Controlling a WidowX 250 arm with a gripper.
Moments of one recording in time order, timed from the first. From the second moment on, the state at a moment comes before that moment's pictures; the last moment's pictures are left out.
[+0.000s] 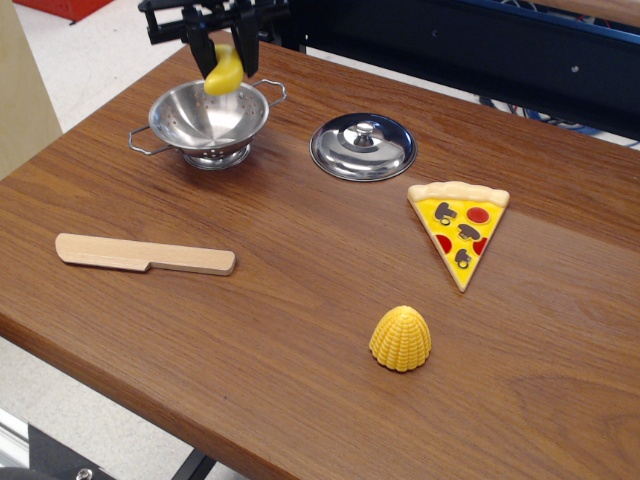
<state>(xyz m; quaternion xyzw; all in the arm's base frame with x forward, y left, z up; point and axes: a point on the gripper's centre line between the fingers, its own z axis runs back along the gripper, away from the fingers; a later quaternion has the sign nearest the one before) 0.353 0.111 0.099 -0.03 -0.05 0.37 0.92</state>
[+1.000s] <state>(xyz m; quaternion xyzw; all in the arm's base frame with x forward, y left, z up) 0.263 -0.012 0.035 -0.01 -0.06 0.16 0.98</state>
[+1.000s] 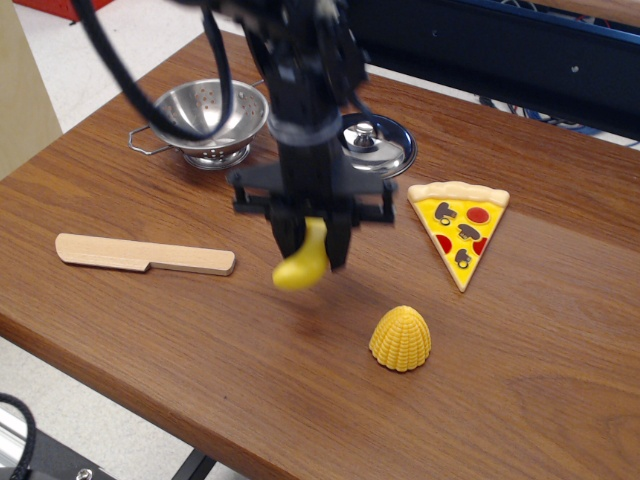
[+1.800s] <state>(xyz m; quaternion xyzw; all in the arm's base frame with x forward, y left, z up) 0.250 0.009 0.018 -0.02 -0.02 0.21 0.98</state>
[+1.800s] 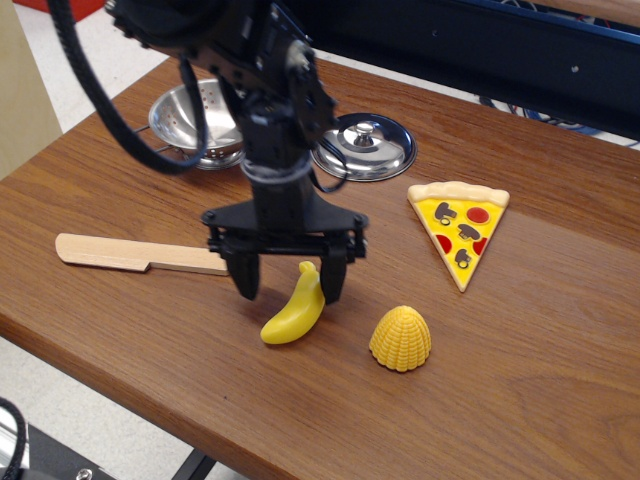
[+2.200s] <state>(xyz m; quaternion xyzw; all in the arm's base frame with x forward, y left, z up) 0.269 0.011 0.068 -0.06 -0.07 0.23 0.97</state>
